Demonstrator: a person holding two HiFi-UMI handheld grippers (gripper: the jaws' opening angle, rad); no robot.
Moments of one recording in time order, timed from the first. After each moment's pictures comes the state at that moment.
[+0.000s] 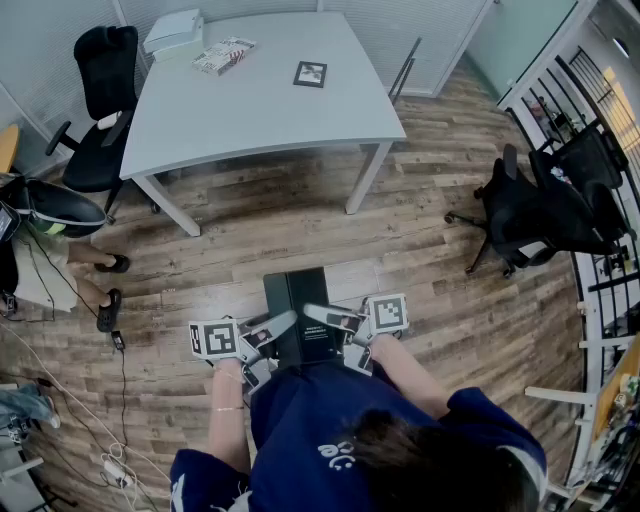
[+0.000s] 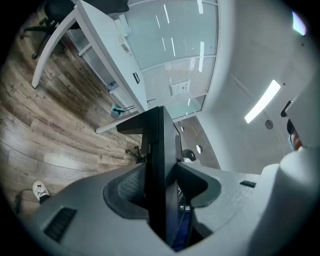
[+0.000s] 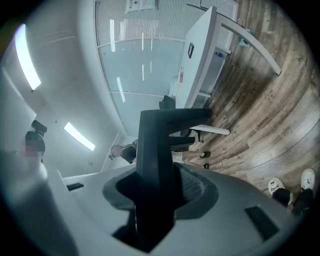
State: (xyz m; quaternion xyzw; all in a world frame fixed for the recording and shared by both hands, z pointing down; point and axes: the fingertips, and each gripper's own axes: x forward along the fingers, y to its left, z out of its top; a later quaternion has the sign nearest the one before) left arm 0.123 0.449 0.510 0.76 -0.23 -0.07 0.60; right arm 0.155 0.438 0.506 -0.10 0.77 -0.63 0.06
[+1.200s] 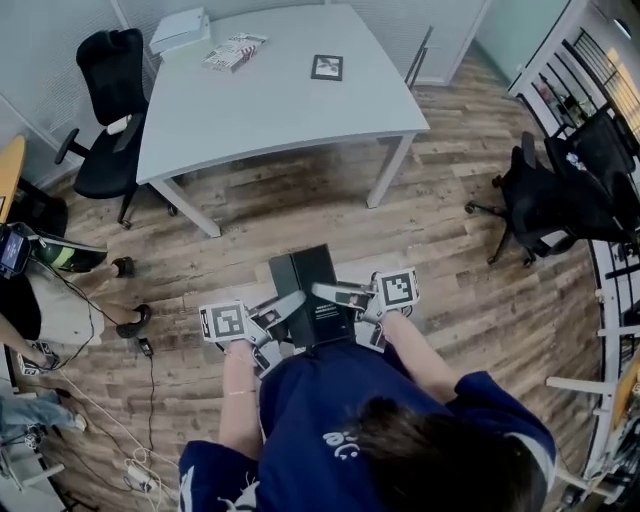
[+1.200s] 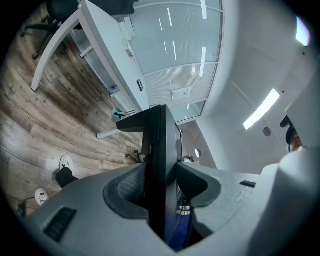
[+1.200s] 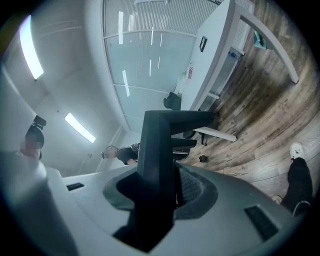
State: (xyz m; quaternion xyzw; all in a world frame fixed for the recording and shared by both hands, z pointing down) left arm 0.071 0.401 0.524 0.76 -0.23 -0.09 0.60; right arm 0.101 0.389 0.511 -0.08 0.80 -0.59 0.05
